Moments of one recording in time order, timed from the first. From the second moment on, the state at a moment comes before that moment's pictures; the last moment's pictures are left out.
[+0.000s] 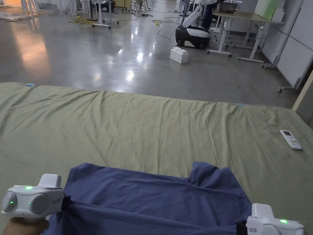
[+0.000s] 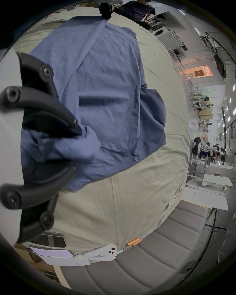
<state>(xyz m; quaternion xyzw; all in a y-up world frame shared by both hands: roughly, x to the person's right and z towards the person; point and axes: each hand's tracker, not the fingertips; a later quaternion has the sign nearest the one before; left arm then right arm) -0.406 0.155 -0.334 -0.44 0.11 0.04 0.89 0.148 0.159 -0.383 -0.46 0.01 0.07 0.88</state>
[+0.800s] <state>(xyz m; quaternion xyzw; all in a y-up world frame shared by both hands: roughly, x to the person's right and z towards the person) -0.321 0.261 -0.147 -0.13 0.13 -0.01 0.98 0.080 0.282 -0.210 -0.05 0.03 0.04 1.00</state>
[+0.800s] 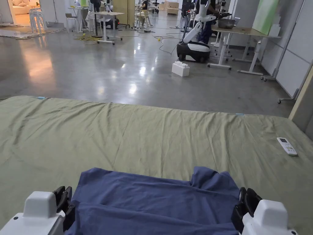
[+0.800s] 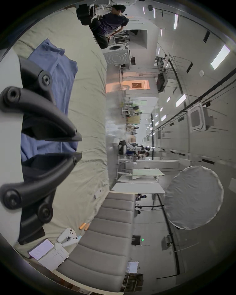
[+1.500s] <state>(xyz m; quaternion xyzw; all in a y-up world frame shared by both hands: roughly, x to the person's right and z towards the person) -0.382 0.190 -0.178 -0.37 0.12 0.04 0.92 0.090 0.266 -0.184 -0.08 0.01 0.07 0.99</state>
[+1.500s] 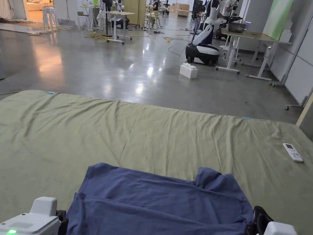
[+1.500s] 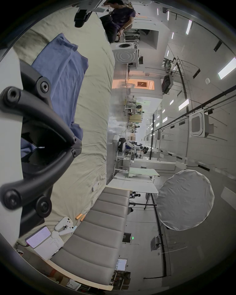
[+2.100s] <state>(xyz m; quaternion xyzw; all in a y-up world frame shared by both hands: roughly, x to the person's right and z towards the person) -0.413 0.128 -0.250 -0.52 0.14 0.08 0.84 0.113 0.237 -0.191 -0.14 -0.02 0.09 0.99</state>
